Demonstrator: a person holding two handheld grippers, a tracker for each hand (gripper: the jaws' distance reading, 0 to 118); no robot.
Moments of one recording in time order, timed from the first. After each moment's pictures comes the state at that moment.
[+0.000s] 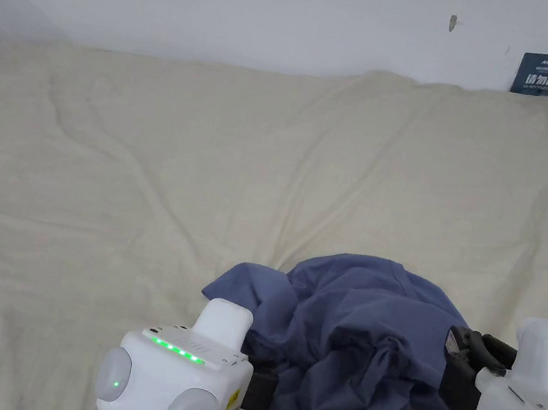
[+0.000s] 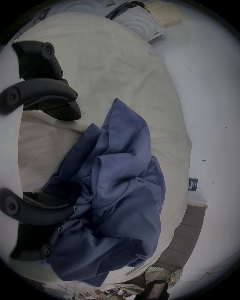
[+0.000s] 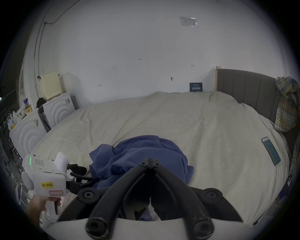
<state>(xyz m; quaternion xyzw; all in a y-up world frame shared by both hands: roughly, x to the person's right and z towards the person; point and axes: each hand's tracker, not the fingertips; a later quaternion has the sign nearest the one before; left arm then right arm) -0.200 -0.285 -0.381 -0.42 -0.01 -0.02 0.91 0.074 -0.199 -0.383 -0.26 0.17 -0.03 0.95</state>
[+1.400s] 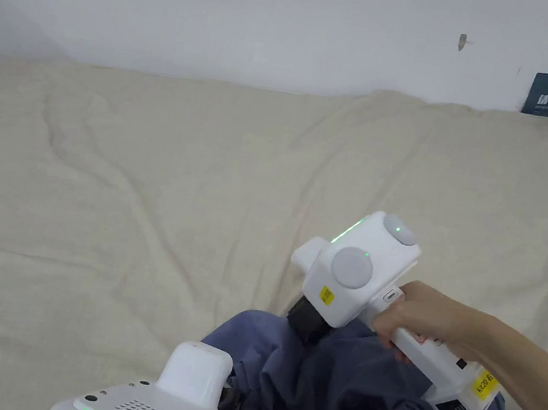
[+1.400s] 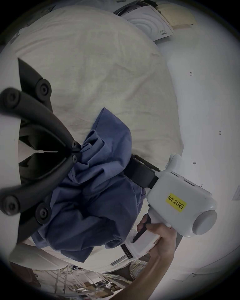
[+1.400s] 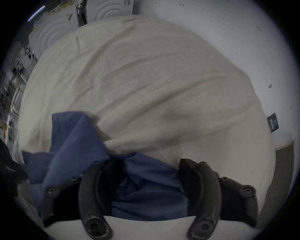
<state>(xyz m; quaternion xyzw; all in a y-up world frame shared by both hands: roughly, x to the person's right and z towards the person) -0.218 -0.251 -0.369 -0.40 -0.03 0.04 0.92 -0.125 -0.259 -0.620 -0.47 0.39 0.32 0.72</state>
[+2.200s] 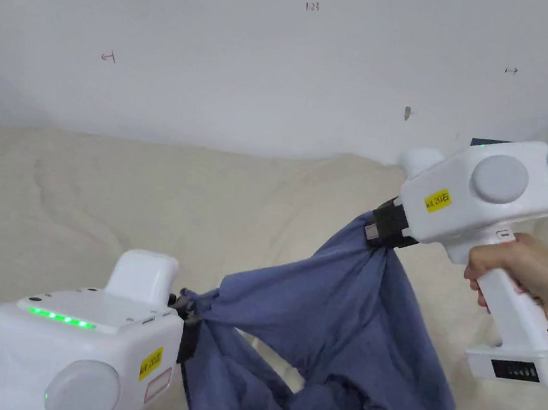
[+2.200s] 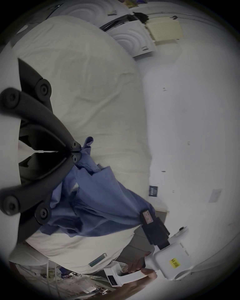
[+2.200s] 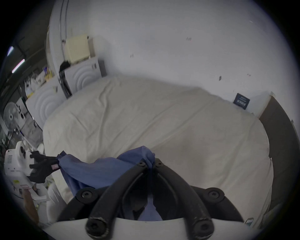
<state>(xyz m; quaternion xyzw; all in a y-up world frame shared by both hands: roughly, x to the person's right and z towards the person) -0.234 -0.123 -0.357 -0.26 0.02 0.00 0.97 0.029 -0.041 -0.585 -0.34 0.35 0.10 0.87</state>
